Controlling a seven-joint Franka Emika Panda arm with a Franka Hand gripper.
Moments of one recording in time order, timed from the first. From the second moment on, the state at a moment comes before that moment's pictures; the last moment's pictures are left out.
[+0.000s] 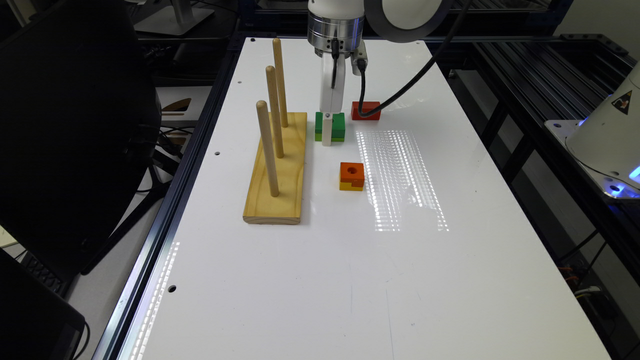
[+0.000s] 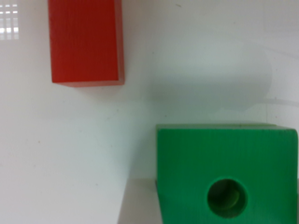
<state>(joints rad) -0.13 0.43 0.00 -2.27 -0.01 2.73 0.68</state>
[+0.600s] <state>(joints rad) -0.13 0.35 0.00 -2.27 -0.01 2.65 0.68</state>
